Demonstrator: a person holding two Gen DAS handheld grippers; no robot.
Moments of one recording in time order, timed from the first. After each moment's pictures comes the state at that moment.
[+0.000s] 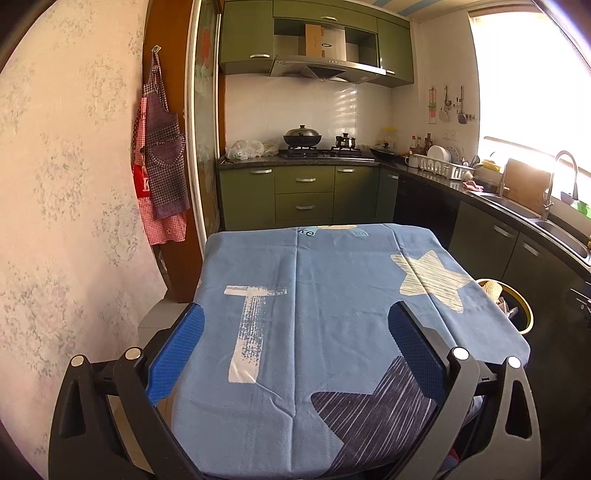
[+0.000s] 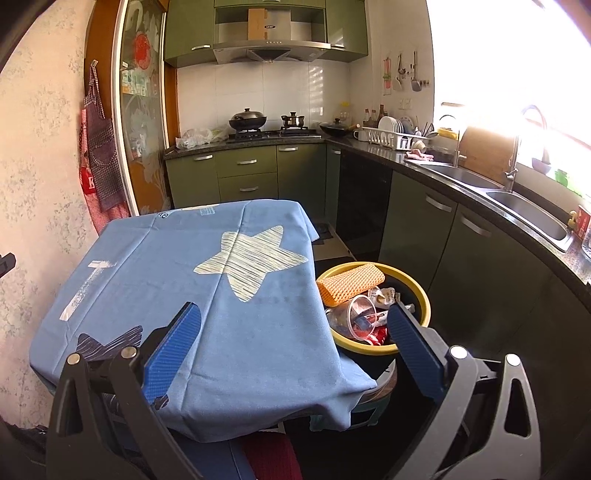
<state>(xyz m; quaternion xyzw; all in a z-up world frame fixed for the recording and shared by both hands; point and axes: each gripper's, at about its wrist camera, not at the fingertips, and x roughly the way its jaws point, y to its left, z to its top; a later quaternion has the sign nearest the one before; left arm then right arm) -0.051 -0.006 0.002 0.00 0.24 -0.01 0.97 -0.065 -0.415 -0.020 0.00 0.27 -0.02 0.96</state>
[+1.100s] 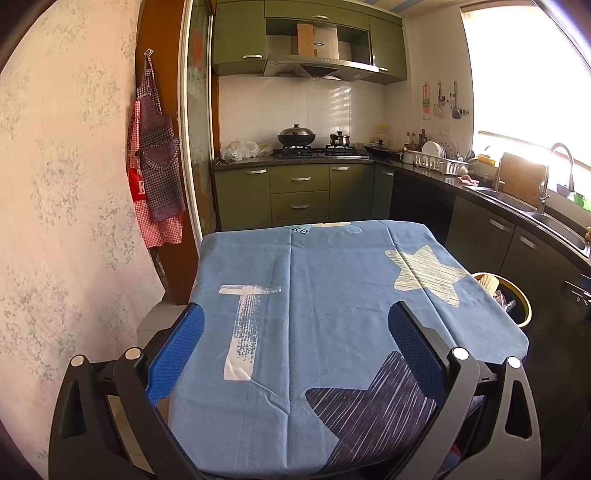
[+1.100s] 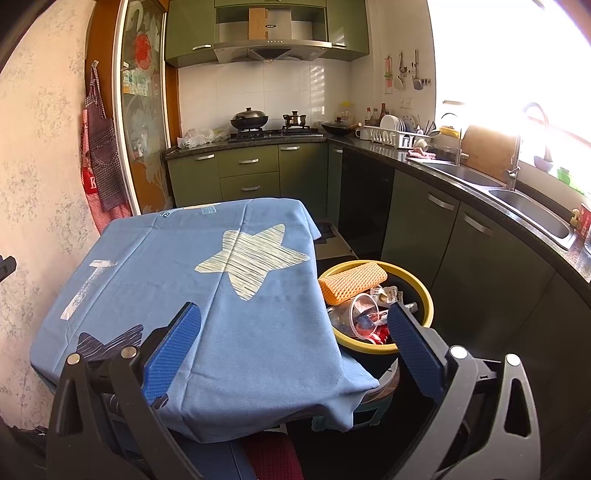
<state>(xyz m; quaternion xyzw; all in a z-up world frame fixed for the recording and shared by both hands) -0.052 -0.014 -0.003 0.01 0.24 -0.01 0.97 -0.064 -0.413 -0.023 0.01 0.27 -0.02 0.96</state>
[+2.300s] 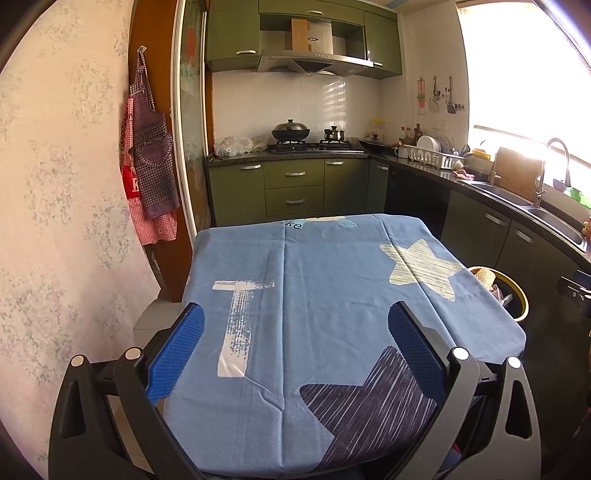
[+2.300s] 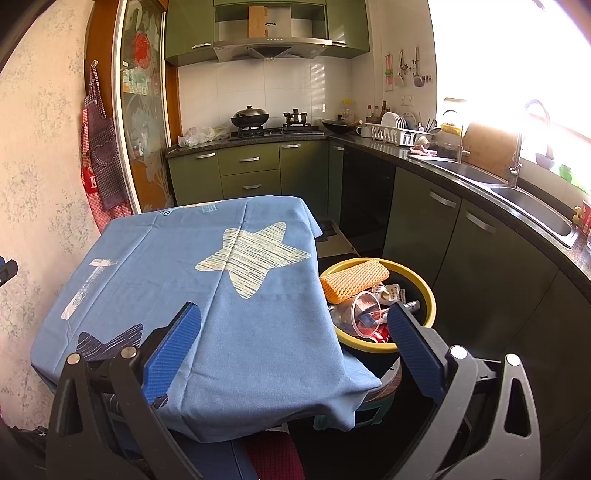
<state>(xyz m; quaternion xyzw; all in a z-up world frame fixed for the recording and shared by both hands) -0.050 -0.017 -0.007 0.02 0.25 -0.02 0.97 -0.061 -0.414 -0.026 0.01 0.27 -0.01 0.96</state>
